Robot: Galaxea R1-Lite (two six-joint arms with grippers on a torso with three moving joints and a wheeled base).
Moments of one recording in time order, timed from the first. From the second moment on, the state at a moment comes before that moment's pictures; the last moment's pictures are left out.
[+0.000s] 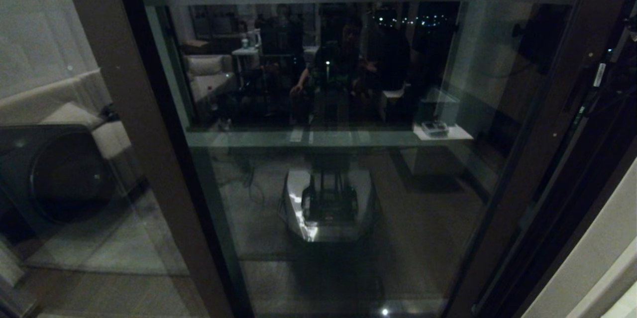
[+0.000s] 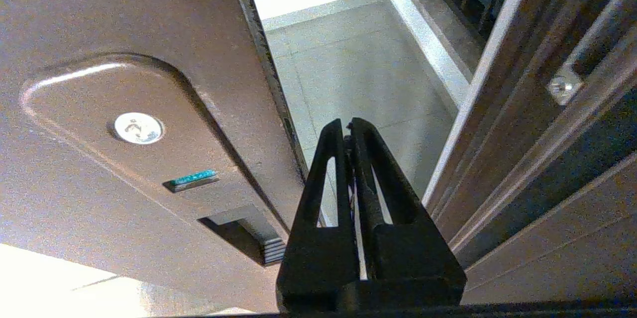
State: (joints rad) left arm 0.00 0.00 -0.03 0.09 -0.02 0.05; right arm -0.38 2.02 -1.90 0.16 0.22 0.01
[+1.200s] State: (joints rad) left arm 0.00 0.00 -0.03 0.09 -0.02 0.05; right arm -0.33 2.00 -1.85 0.15 0.22 0.01
